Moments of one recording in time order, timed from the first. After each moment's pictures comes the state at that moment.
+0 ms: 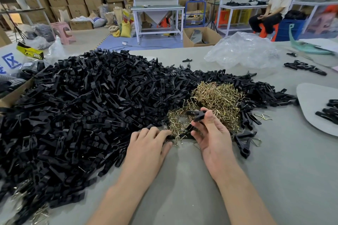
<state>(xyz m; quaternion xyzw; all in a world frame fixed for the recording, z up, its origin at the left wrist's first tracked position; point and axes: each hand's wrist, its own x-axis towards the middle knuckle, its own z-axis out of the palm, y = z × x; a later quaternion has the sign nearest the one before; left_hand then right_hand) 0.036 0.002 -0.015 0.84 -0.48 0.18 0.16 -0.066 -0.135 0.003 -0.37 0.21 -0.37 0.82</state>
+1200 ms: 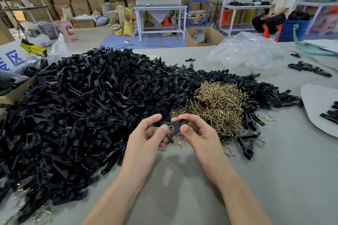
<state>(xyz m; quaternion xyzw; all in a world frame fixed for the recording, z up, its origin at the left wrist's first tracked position) 0.029 0.004 0.007 0.63 -0.22 -0.21 0.72 -0.061 -0.118 -0.001 -0.60 0.11 -0.30 0.73</state>
